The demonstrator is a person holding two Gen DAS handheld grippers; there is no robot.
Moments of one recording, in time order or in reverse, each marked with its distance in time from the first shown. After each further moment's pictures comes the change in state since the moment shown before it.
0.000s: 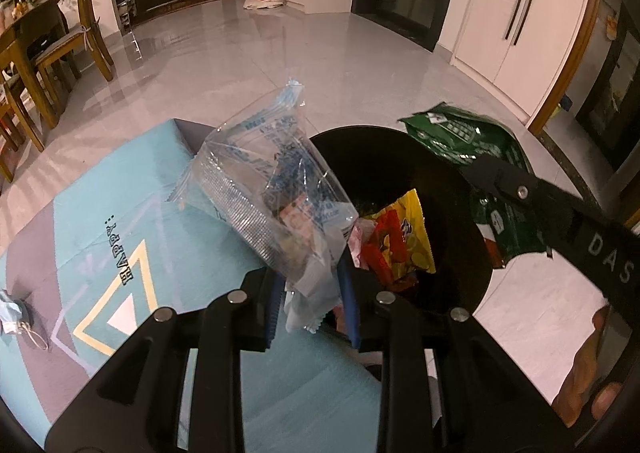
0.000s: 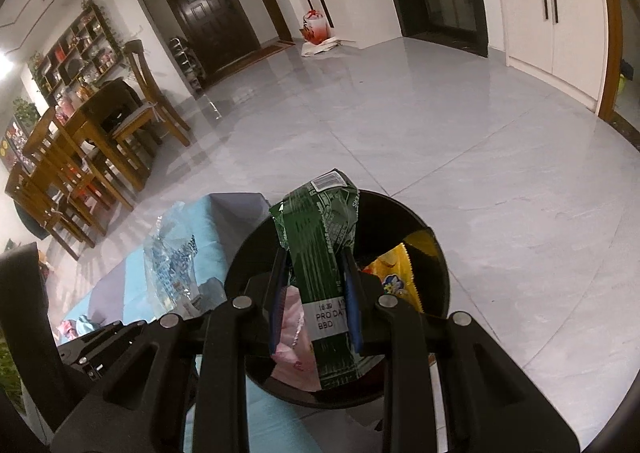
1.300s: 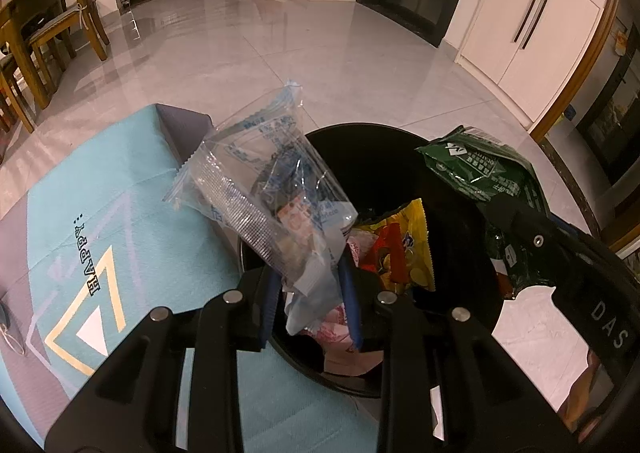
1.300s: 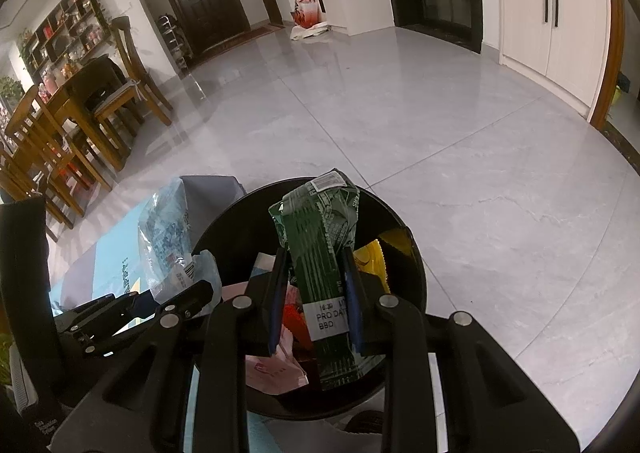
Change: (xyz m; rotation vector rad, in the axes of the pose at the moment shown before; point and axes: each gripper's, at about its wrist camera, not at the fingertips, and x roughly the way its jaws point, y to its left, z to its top) left arm 0.027 0.007 0.011 -0.040 0.051 -0.032; right arm 0.020 -0.001 -0.003 -0.044 0.060 -0.073
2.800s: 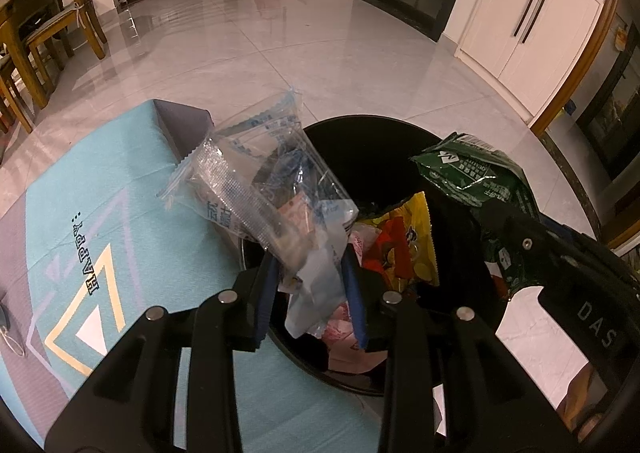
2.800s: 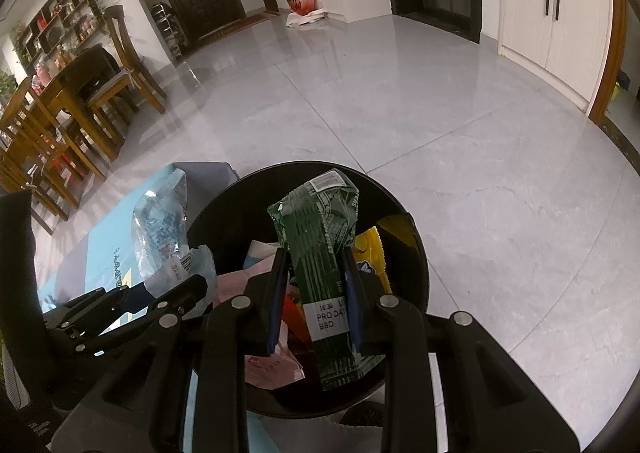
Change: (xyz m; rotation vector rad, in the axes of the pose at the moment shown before) left arm 0.008 0.003 0.000 0.005 0.018 0.002; right arm 0.013 -0.001 -0.008 -0.003 0.048 -0.018
